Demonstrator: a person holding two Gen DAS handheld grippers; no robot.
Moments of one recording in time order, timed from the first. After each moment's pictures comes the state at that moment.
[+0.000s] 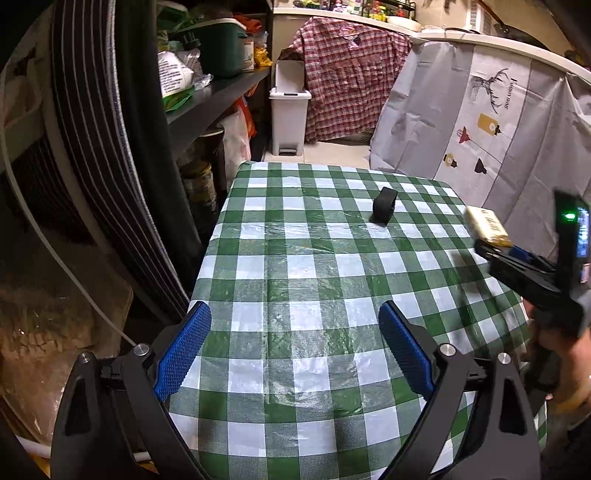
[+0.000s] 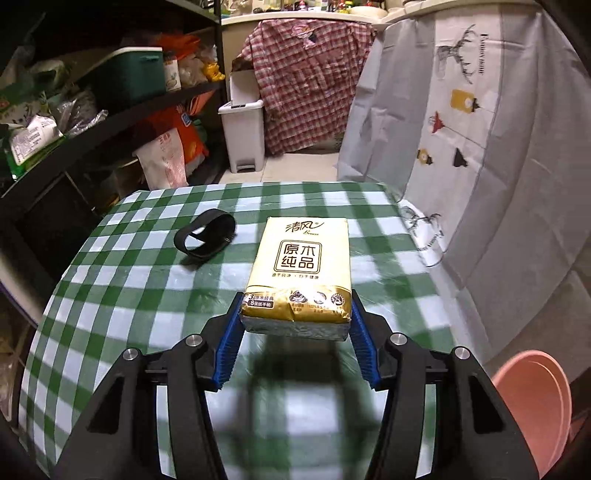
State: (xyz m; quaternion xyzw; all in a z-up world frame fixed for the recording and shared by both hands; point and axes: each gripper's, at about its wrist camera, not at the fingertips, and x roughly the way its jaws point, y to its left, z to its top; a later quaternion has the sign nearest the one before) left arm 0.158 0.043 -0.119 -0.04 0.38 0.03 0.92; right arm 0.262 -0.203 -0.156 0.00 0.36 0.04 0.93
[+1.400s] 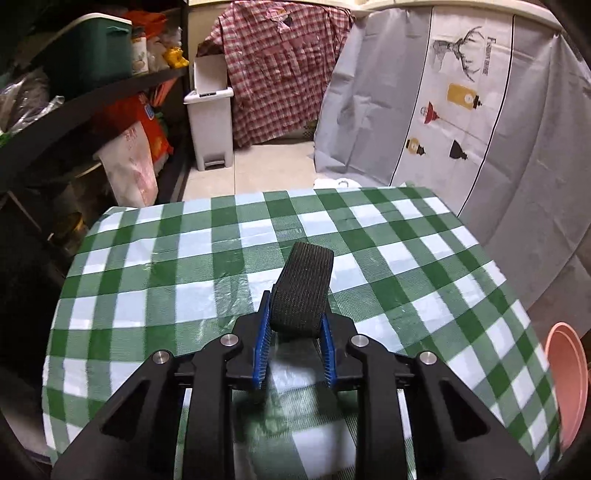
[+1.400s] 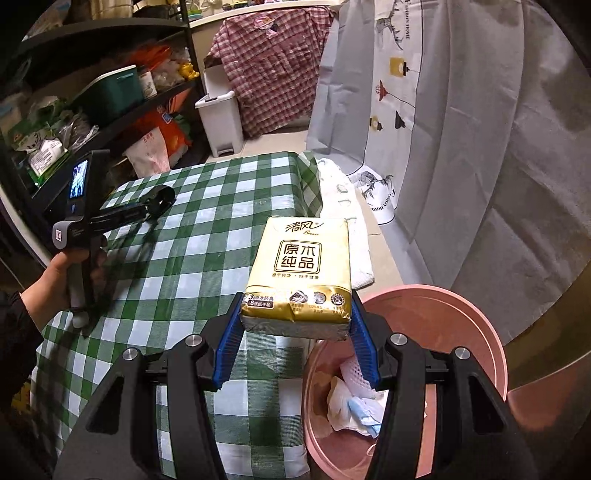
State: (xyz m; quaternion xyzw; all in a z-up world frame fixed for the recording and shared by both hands) left arm 0.350 -0.046 -0.174 -0.01 0.38 -0.07 0.92; right arm 0.179 -0.347 -0.126 0.03 0.41 0.05 0.91
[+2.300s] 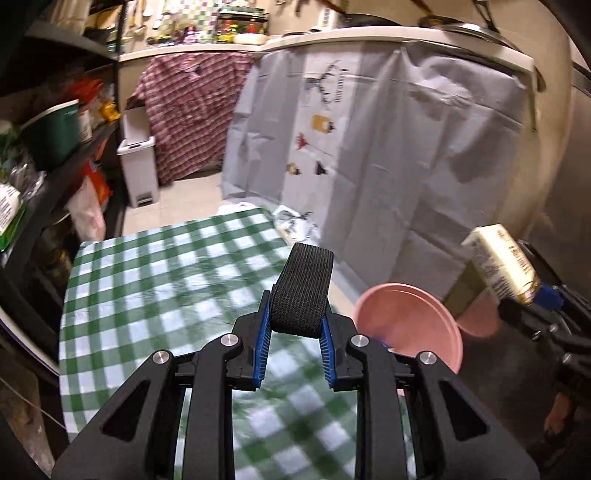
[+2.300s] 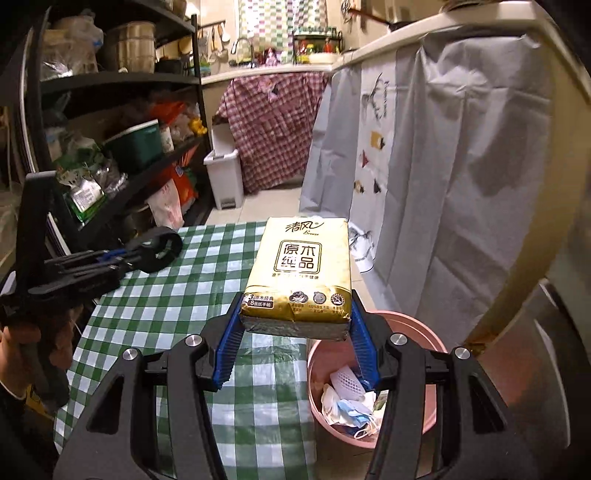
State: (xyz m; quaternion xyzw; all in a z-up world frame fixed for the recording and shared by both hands) left arm 0.138 -0.150 -0.037 0.01 0.34 -0.22 0.92; right arm 0.054 -0.348 -0.014 0.03 0.30 0.02 0.95
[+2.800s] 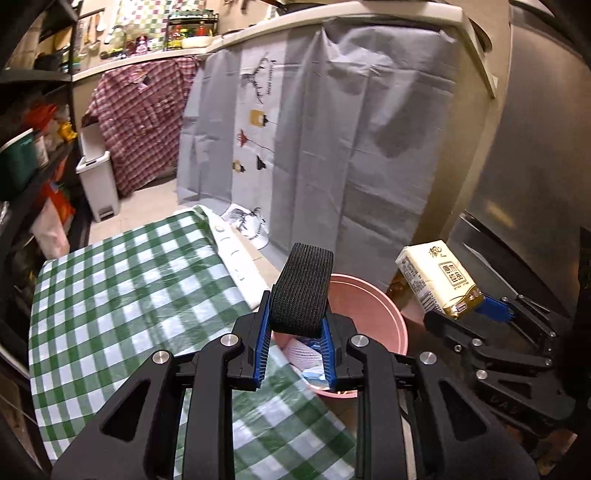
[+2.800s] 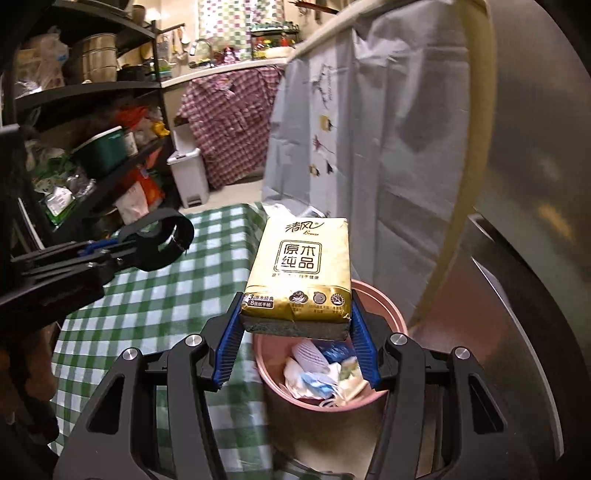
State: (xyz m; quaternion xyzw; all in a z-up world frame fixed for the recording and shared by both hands) left arm 0.098 -0.250 -0.032 0.04 0.34 -0.27 0.90; right arm 0.019 -0.417 -0.041 0.06 0.33 -0.04 0.94
